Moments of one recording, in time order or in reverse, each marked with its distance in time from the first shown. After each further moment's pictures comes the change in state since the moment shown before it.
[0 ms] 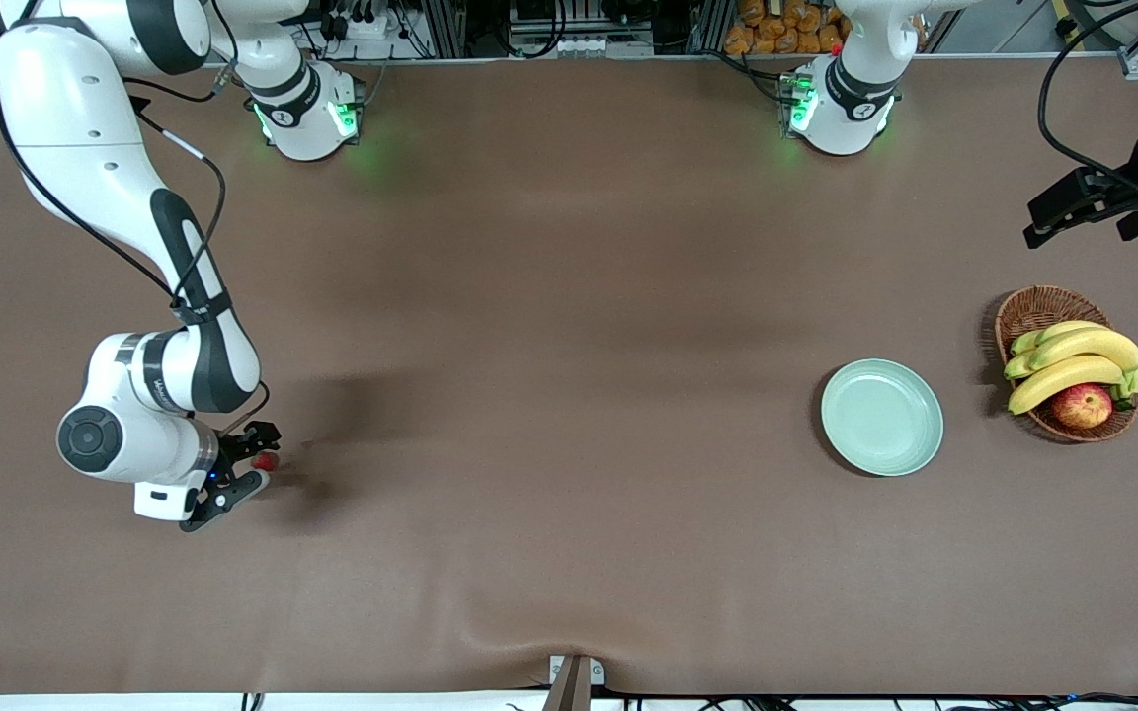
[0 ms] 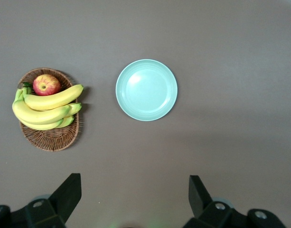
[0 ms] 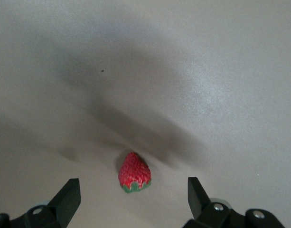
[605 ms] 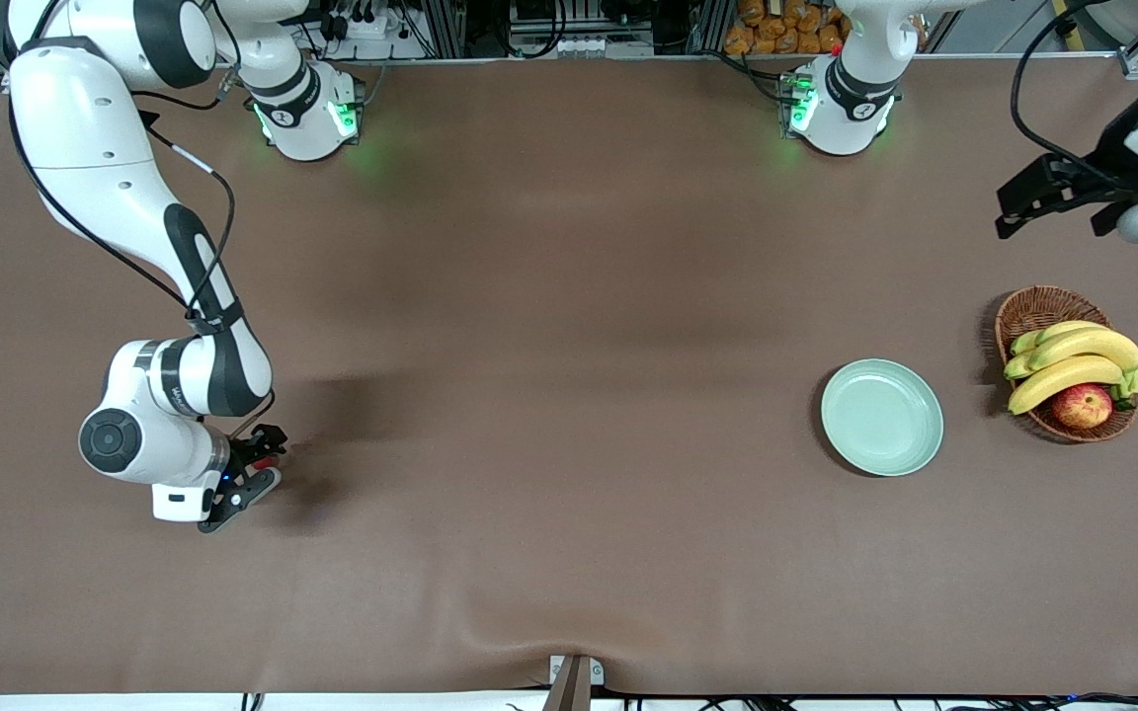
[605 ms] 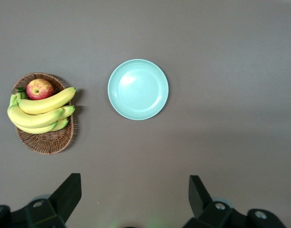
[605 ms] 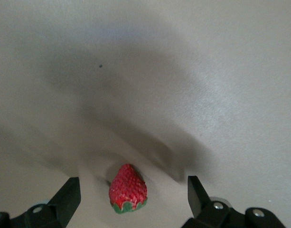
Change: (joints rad) left arm -0.002 -0.004 -0.006 0.013 0.001 -0.015 0.000; right arm 0.000 0.033 -0.002 -0.019 0.000 0.058 -0.079
